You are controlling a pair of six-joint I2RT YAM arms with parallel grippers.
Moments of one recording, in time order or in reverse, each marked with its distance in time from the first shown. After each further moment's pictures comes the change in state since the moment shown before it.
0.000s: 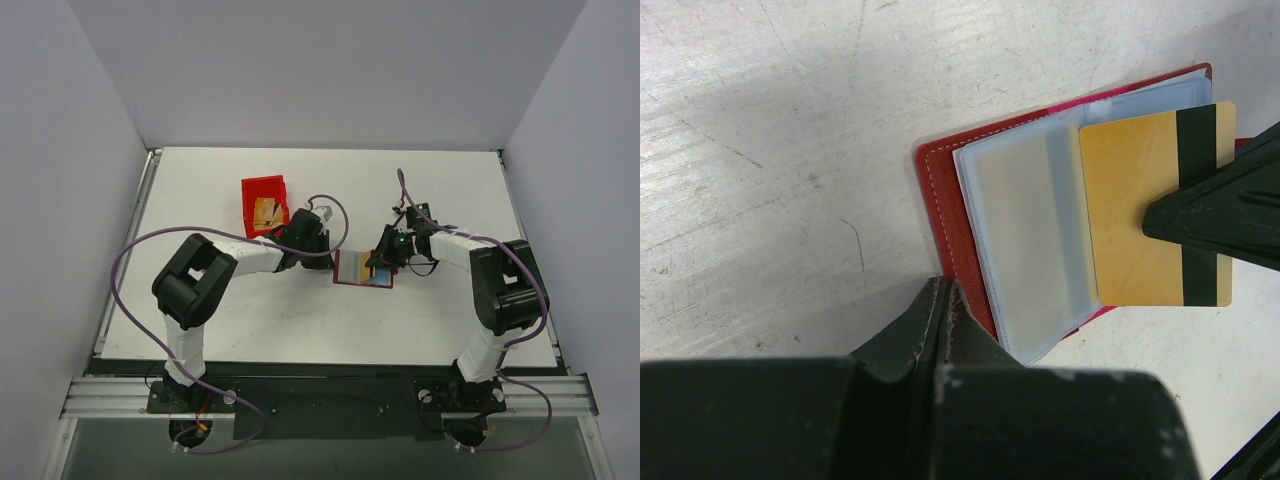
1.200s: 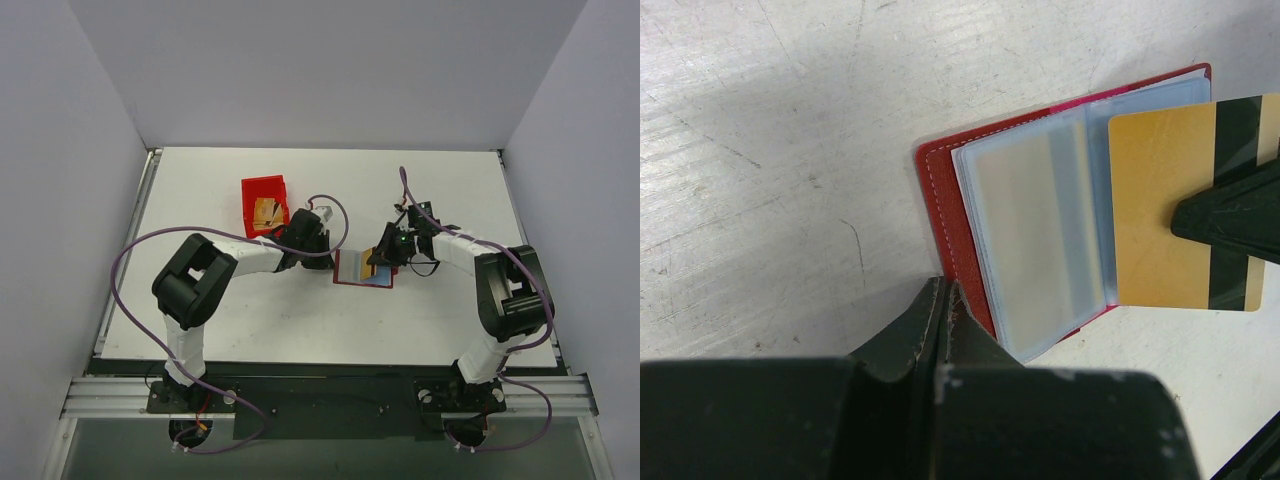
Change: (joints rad) left arm 0.000 0.000 0.000 0.000 0.000 0.000; right arm 0.001 -0.049 -0.008 -0.008 0.027 -0.005
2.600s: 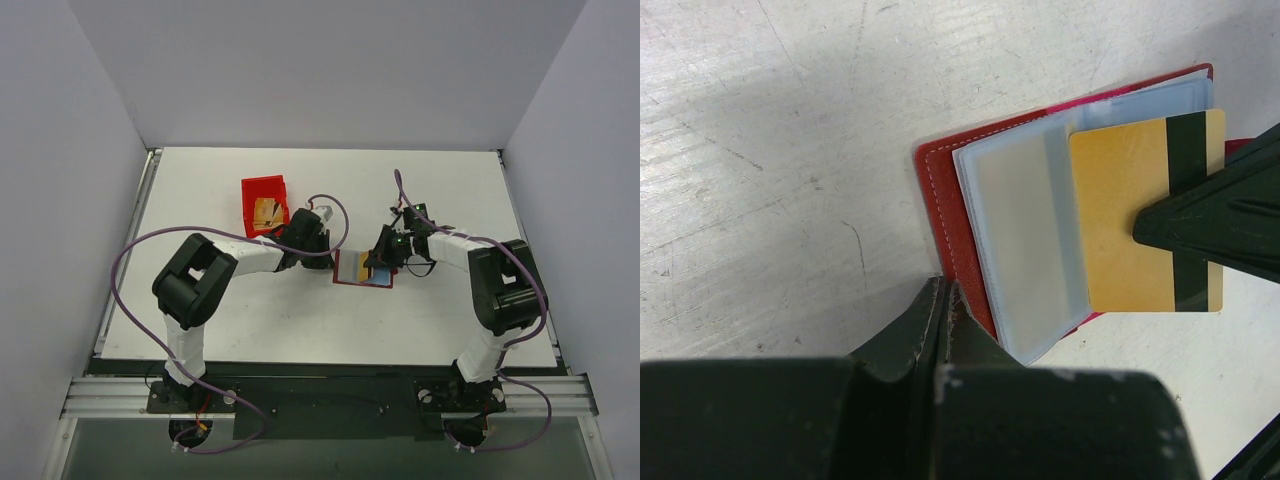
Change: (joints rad) left arm 0.000 0.002 0.005 -0.004 -0.001 0.002; right arm 0.019 0.051 0.006 0.016 -0.008 0.012
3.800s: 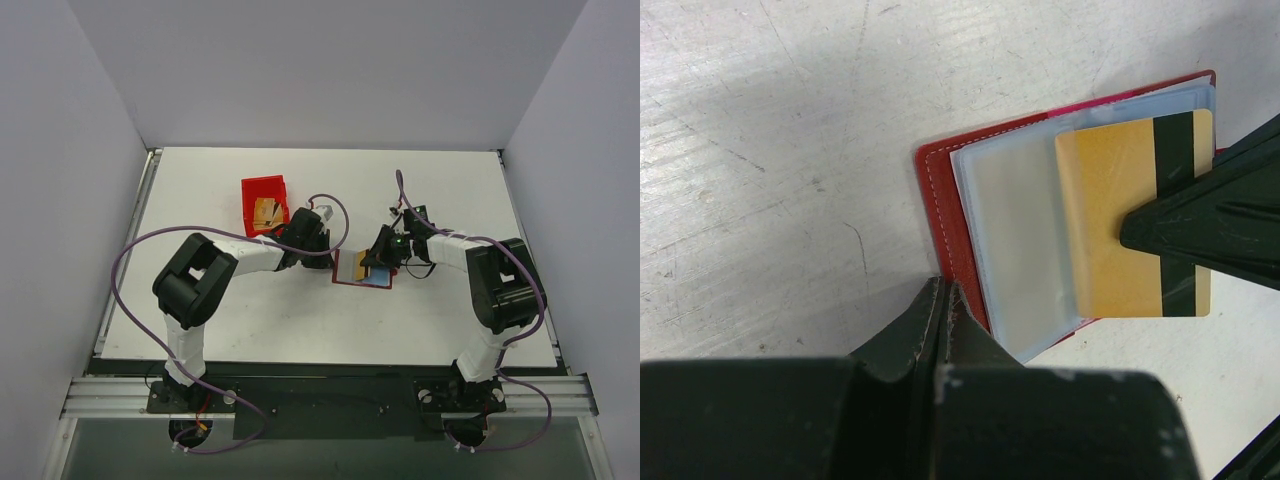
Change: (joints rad) left arm 0.000 0.003 0.010 -0.013 0.000 0.004; right arm -0.001 0.016 -0.028 0.097 -0.050 0.048
